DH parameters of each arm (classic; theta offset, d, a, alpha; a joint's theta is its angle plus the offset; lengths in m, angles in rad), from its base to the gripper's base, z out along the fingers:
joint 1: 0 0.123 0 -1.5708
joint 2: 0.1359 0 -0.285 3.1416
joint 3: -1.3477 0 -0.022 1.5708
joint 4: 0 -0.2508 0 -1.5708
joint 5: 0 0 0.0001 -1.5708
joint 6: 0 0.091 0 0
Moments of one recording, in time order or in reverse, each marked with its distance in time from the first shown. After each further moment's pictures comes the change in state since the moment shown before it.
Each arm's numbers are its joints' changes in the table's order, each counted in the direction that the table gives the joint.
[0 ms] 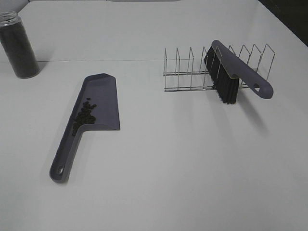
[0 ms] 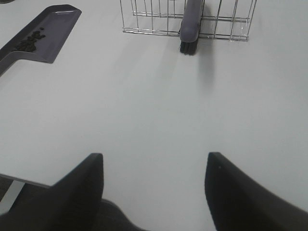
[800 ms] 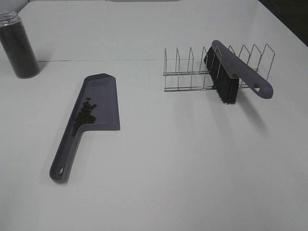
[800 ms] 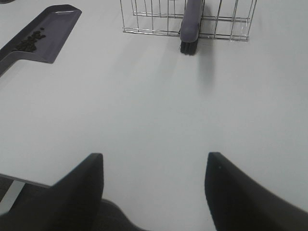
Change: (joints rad) left arm 0.130 0.000 0.000 0.000 0.000 0.000; right arm 0.000 0.000 0.000 0.000 0.000 0.000
